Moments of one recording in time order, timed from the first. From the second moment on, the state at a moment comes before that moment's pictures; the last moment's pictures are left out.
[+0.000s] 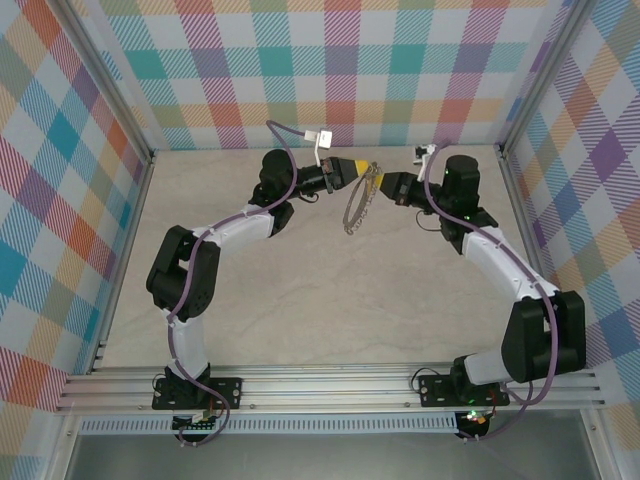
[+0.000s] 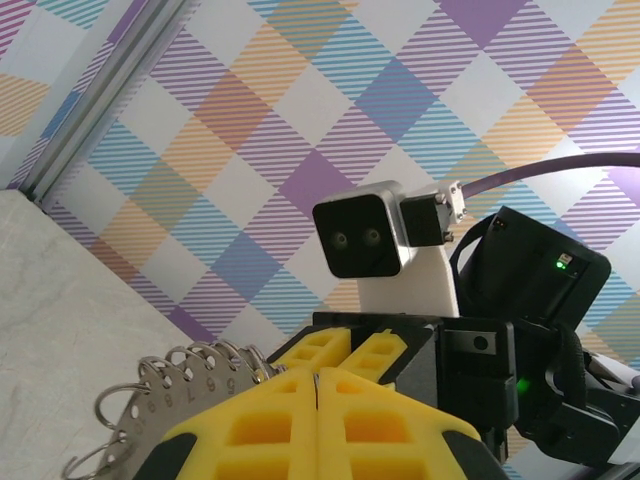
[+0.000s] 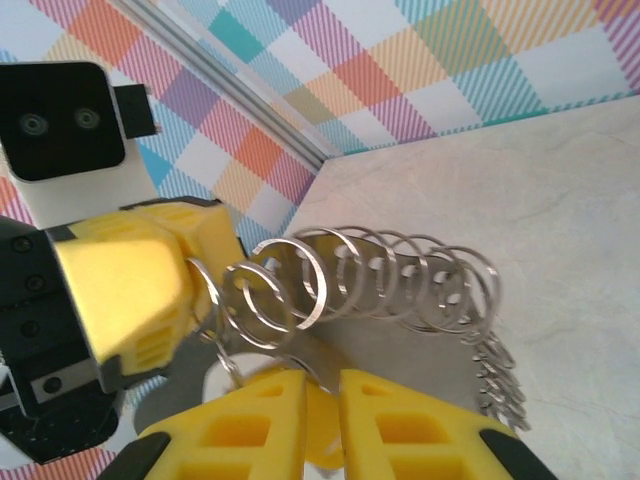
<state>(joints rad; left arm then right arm) -0.52 1.93 1.39 0.79 0.80 -0.89 0.22 1.41 1.04 0.13 -0.74 0.60</state>
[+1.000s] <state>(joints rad) -0.53 1.93 1.39 0.79 0.79 -0.89 0.24 1.32 1.00 0.16 -0.70 0.63</state>
